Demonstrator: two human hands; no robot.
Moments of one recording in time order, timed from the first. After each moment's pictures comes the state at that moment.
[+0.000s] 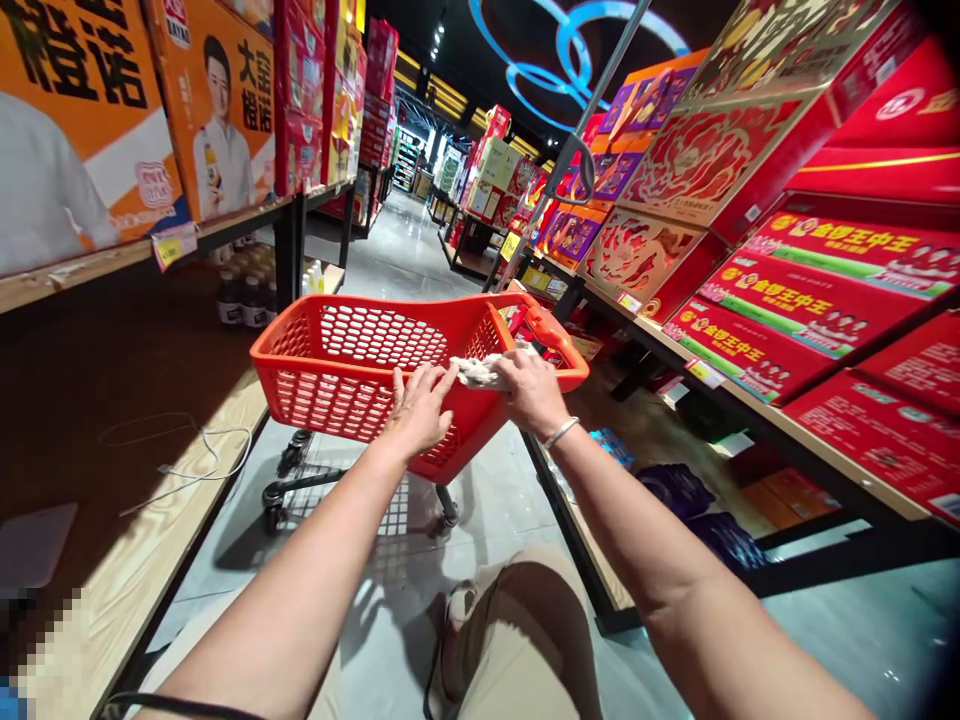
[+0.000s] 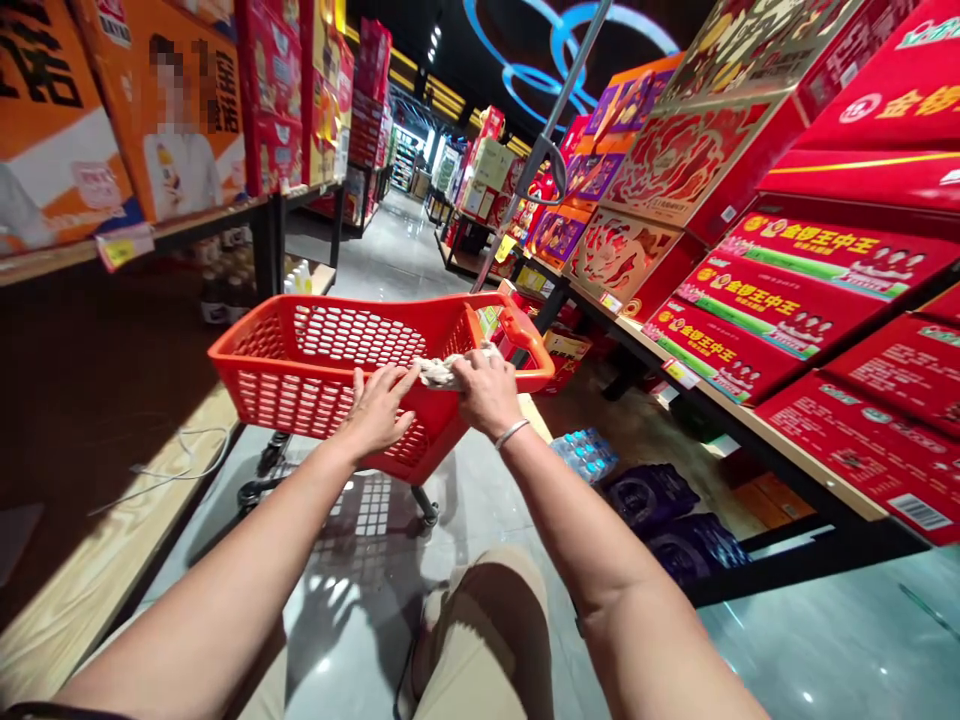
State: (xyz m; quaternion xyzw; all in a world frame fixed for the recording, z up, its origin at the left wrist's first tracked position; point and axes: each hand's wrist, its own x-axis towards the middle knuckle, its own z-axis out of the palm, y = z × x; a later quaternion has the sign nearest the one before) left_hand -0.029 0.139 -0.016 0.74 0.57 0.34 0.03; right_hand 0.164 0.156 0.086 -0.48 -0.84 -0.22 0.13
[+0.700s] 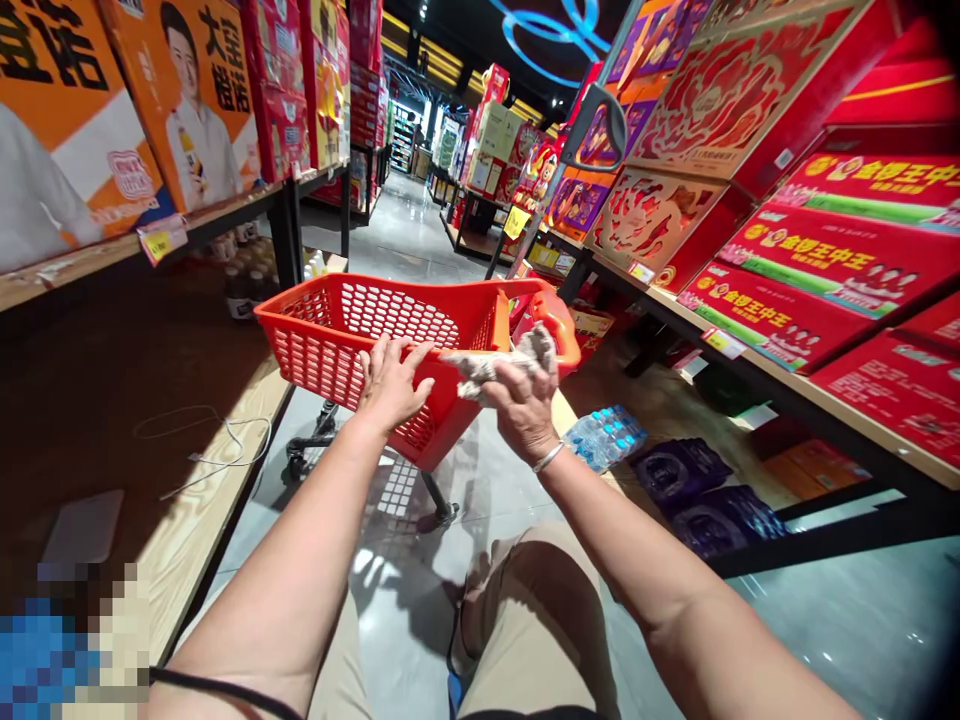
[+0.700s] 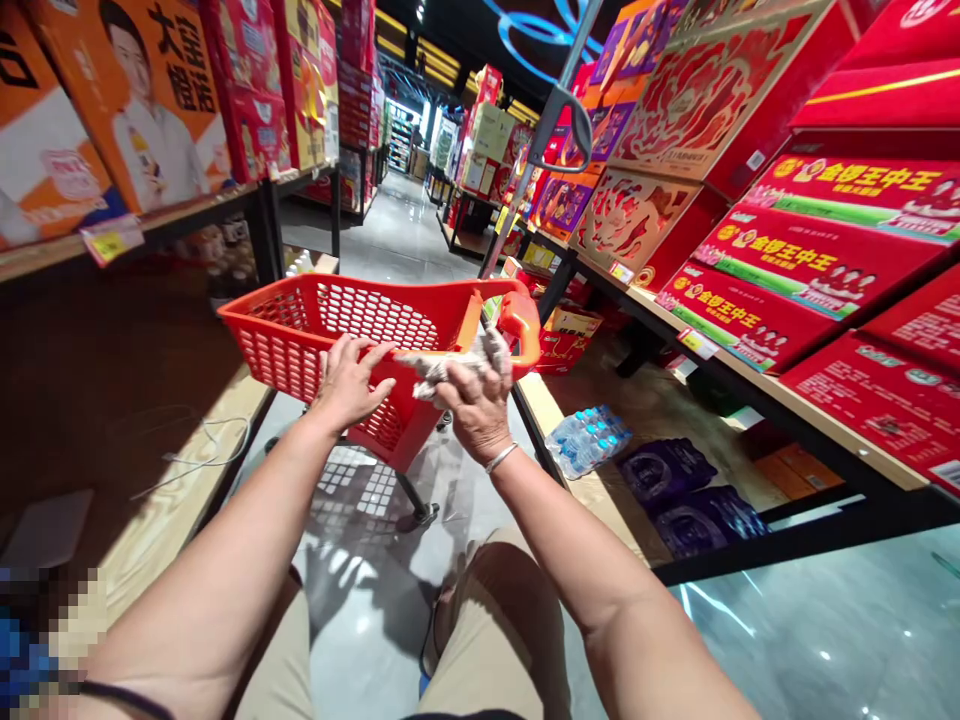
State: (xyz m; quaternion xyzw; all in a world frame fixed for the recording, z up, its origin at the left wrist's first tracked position) left_hand -0.062 0.140 -0.011 0.69 0.64 0.35 0.01; right_hand 0.175 0.128 0.018 -0.43 -0.82 -0.22 0.30
